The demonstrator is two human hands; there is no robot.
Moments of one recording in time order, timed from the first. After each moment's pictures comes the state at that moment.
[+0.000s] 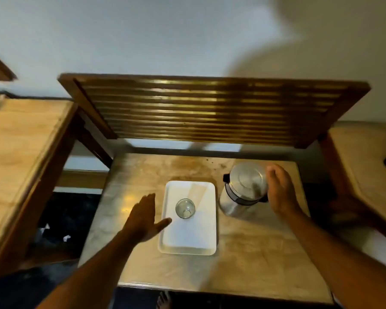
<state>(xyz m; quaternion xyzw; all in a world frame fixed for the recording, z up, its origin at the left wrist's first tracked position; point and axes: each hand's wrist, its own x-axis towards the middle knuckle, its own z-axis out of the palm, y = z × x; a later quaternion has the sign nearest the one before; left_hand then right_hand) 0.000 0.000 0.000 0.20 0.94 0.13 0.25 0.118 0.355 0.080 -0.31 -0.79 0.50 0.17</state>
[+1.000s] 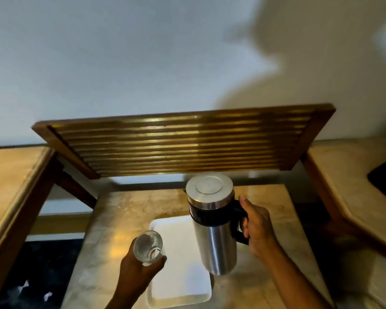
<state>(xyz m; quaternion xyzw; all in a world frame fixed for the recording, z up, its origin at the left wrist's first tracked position) 0.032 0.046 0.027 0.05 0.88 0.46 0.13 0.108 0.340 0.089 -0.36 -0.58 0.71 0.15</state>
